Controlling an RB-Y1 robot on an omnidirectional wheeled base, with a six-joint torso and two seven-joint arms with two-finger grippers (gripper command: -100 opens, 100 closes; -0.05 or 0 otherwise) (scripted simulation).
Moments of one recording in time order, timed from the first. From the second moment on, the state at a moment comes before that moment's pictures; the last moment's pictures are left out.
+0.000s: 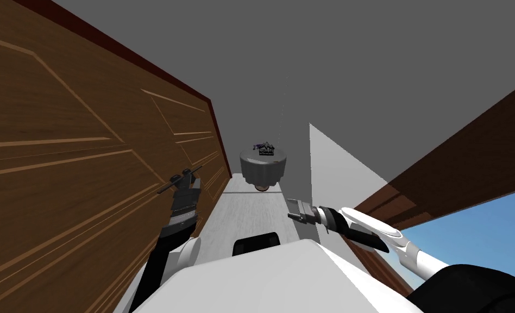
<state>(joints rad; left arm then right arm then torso) 0.51 0.04 0.05 -2.22 0.02 -0.49 -0.13 0.55 -1.09 0.13 -1.86 0.53 -0.86 0.14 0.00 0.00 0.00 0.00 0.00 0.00</state>
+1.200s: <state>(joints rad) 0.51 0.04 0.05 -2.22 0.02 -0.49 -0.13 0.55 -1.44 0.19 -1.67 0.60 -0.91 0.17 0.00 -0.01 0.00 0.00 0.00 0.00</state>
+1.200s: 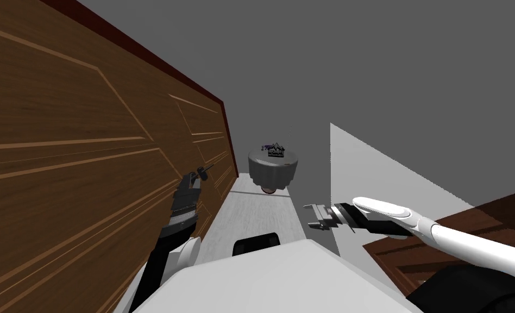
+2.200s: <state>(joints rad) 0.51 0.04 0.05 -2.22 0.02 -0.49 -0.13 0.55 -1.73 0.25 -1.48 0.64 -0.92 0.22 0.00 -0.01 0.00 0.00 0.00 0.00</state>
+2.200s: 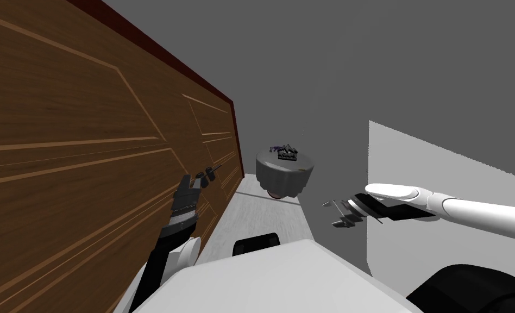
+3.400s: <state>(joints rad) 0.51 0.05 0.05 -2.22 0.02 -0.49 -0.13 0.56 -2.00 0.34 -1.28 0.63 -0.89 0.29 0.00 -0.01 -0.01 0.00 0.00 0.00</state>
